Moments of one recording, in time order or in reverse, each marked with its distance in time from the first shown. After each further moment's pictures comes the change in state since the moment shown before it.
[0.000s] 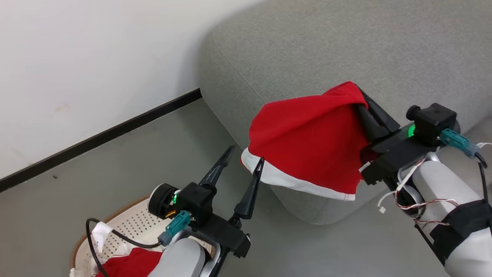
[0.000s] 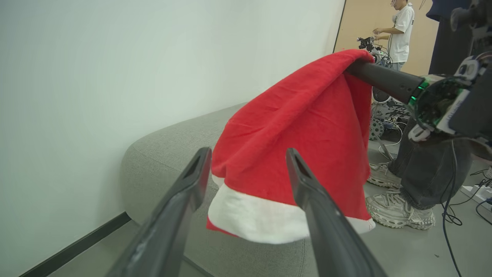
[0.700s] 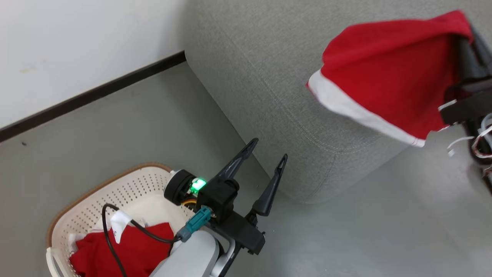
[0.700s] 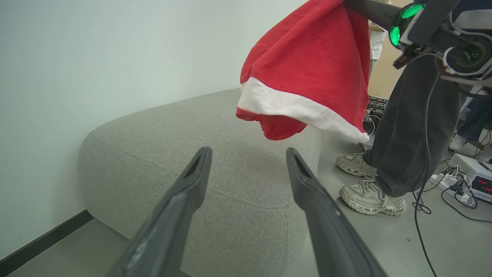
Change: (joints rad) left arm -0.063 0.001 -0.095 -0.011 0.032 0.000 0.000; right arm -0.080 -0.137 -0.240 -0.016 -0.009 -0.031 0.000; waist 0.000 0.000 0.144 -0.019
